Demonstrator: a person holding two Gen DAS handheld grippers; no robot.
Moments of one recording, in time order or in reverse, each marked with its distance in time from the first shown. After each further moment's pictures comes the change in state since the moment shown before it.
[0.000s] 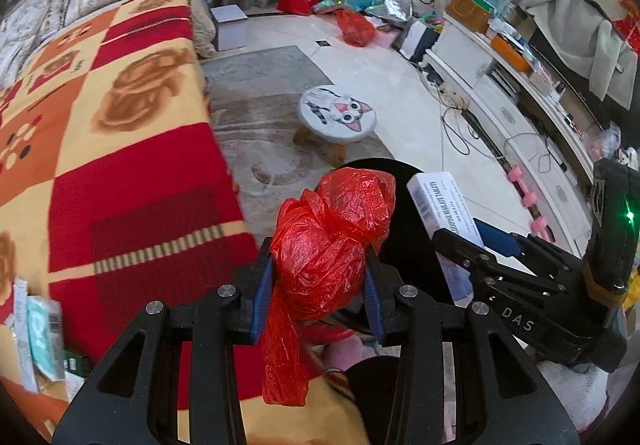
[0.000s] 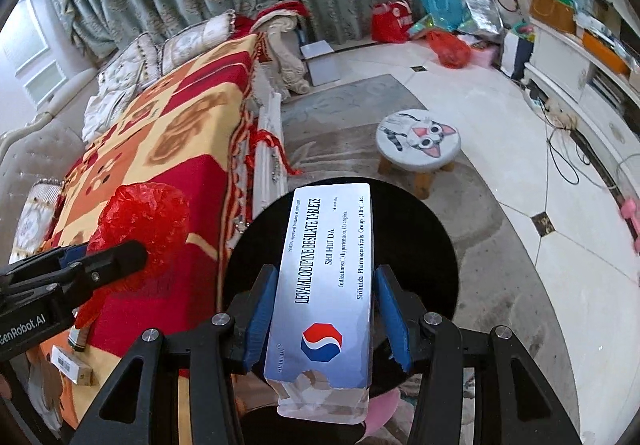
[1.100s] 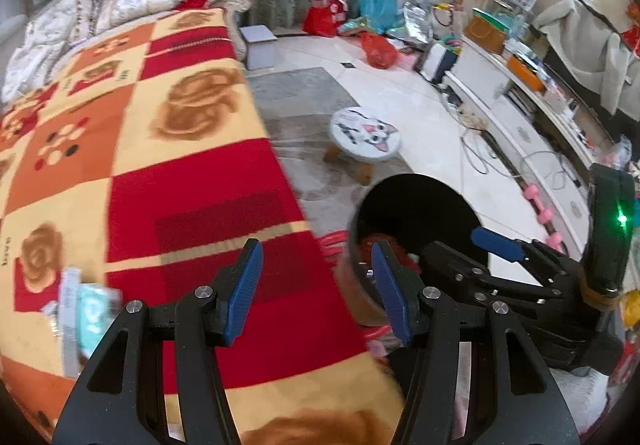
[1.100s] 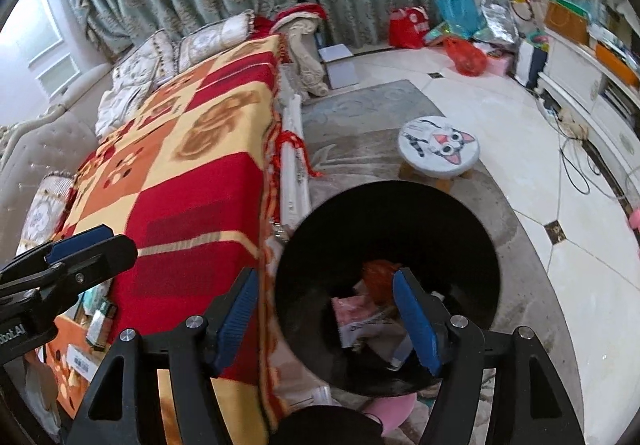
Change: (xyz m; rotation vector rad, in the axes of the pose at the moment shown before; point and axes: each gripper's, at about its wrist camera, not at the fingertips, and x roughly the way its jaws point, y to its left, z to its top) left arm -0.058 0.041 -0.019 -0.033 -0.091 0.099; right arm -0.008 0.059 -0.004 -0.059 -0.015 0.051
